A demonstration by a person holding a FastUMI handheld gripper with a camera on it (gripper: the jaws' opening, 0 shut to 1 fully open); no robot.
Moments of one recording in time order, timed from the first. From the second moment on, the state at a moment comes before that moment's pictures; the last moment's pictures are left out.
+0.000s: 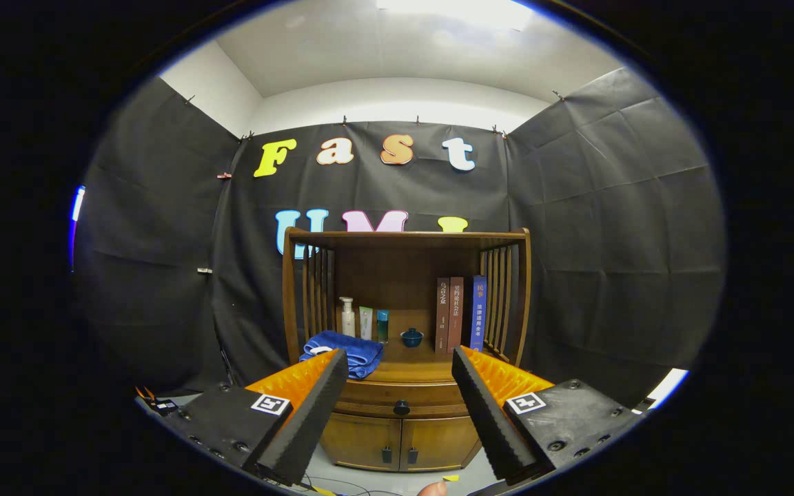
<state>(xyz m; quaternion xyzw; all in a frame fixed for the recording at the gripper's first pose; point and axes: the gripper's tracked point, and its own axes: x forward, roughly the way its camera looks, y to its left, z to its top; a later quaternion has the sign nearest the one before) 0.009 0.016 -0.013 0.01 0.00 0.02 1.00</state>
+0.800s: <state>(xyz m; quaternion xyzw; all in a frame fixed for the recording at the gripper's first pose) 0.115 0.034 -0.058 0.00 -0.03 0.03 1.00</state>
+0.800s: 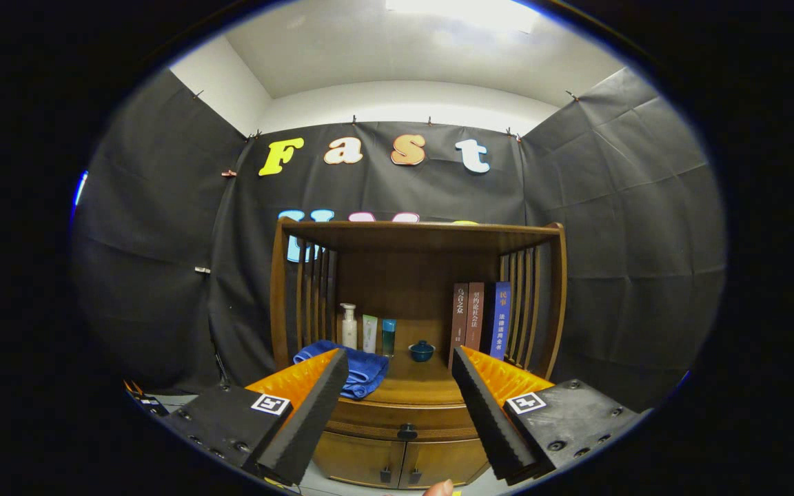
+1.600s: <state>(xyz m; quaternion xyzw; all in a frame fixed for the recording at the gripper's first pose) 0.217 0.028 -0.274 -0.03 0.06 0.01 1.00</state>
